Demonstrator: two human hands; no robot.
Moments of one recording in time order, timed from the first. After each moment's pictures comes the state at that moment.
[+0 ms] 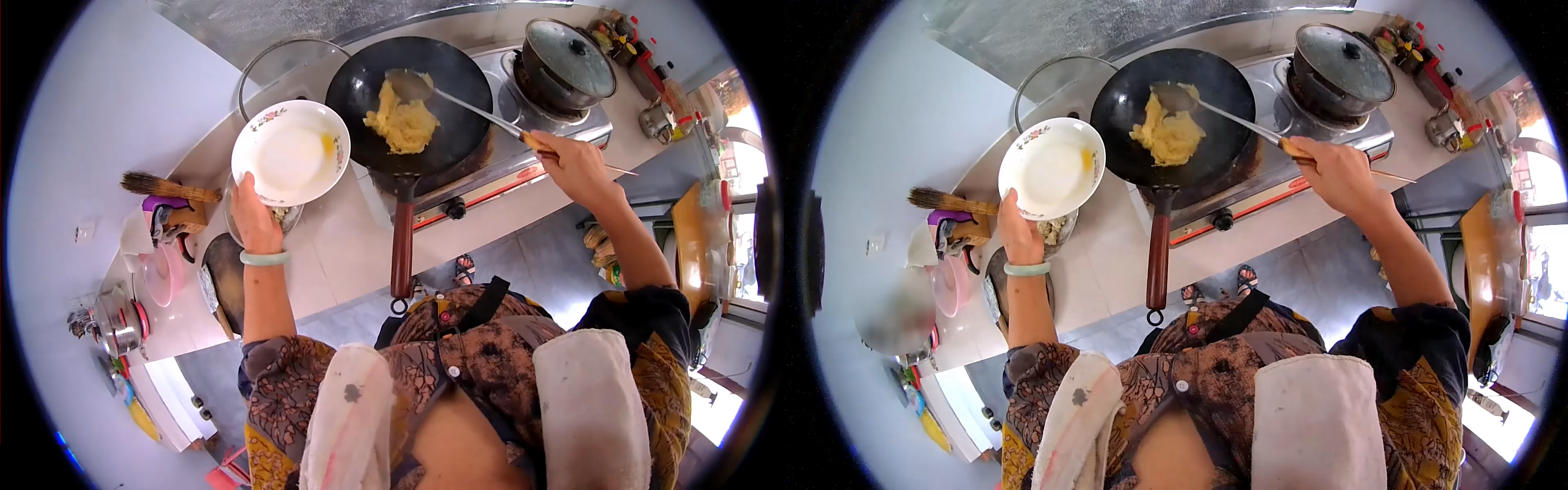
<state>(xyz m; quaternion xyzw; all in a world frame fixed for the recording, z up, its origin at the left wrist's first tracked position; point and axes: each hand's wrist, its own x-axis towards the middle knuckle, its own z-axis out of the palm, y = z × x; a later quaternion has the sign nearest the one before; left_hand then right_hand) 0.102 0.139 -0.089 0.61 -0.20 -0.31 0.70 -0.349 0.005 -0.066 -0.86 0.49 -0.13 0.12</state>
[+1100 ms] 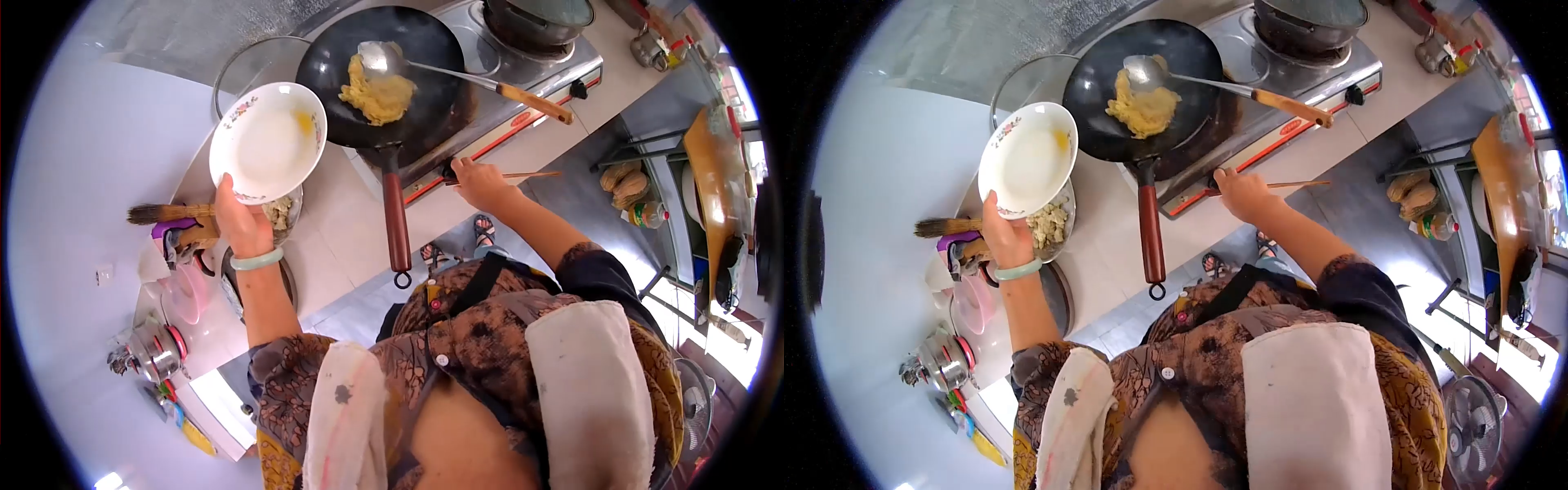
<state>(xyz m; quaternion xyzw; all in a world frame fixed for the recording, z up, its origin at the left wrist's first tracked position) 0.094 0.134 -0.074 0.57 -0.26 -0.35 0.70 -0.255 0.077 -0.270 -0.86 0.47 -0.02 0.20</state>
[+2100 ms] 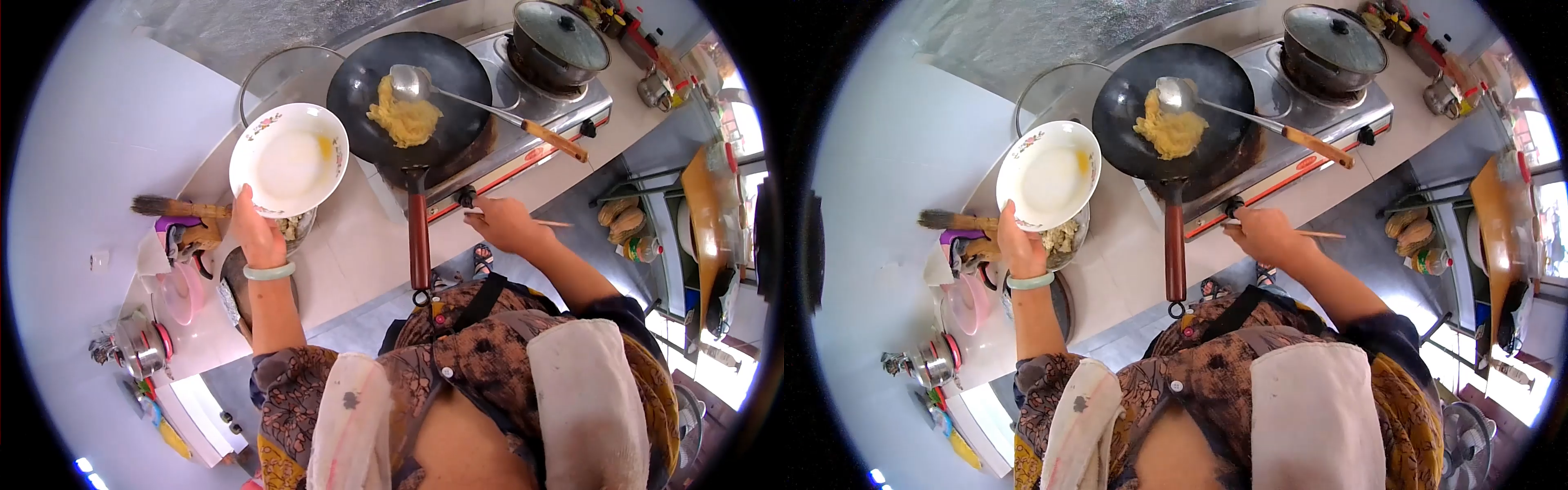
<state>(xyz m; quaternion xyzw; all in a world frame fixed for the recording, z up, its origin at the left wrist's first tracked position) 0.108 0.149 -0.089 0.58 -0.21 -0.33 0.72 -0.270 0.101 -0.188 -0.84 0.48 -0.03 0.26</state>
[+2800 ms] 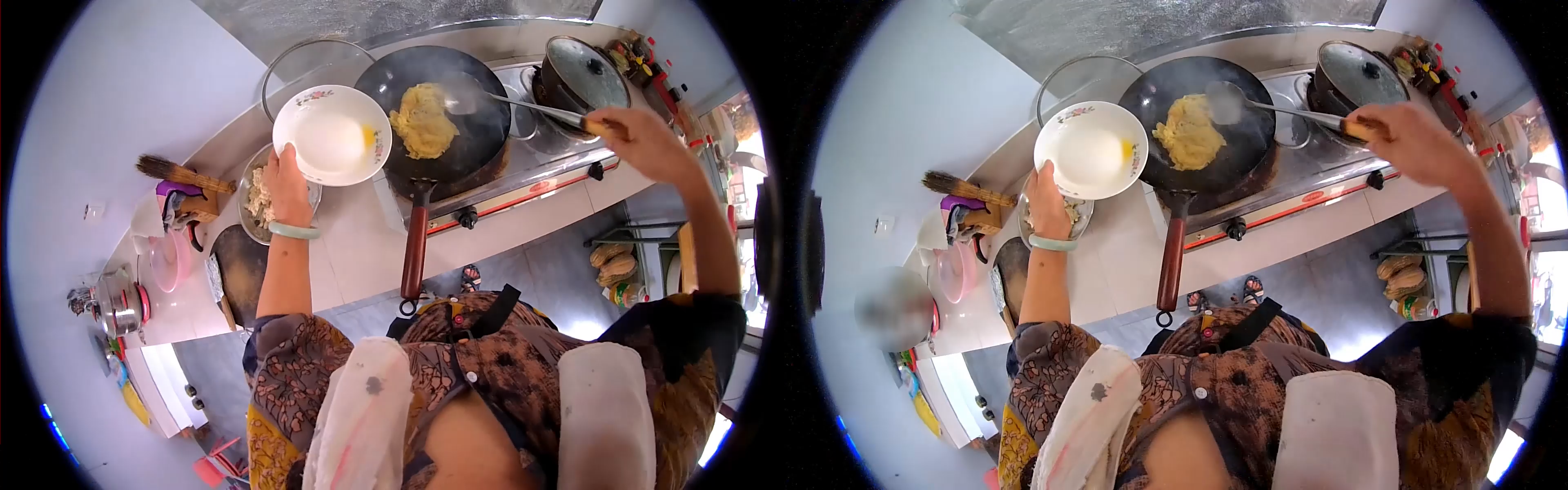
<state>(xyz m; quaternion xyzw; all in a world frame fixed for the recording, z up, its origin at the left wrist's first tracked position) 0.095 0.128 -0.091 0.62 -0.29 -0.29 0.67 -0.360 -0.009 0.053 -0.87 0.46 -0.02 0.18</state>
